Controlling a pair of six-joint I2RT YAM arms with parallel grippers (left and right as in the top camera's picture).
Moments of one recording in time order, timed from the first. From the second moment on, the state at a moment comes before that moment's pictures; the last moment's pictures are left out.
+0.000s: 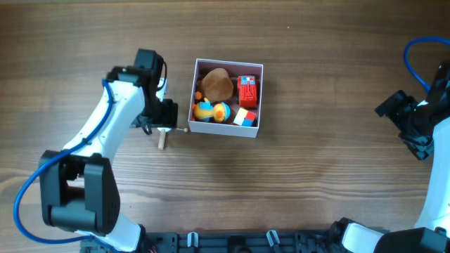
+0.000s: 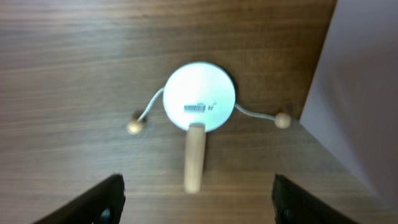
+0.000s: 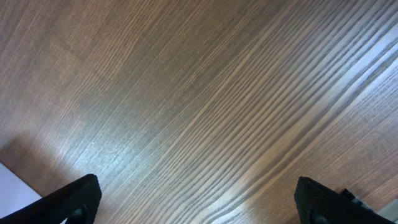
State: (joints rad) left arm -0.17 1.74 1.24 -1.01 -0.01 -0.13; right arm -0.42 1.40 1.33 -1.27 0.03 0.48
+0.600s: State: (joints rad) left arm -0.17 1.74 0.97 -0.72 0.00 -0.11; right arm -0.42 1.40 1.33 -1.27 0.03 0.48
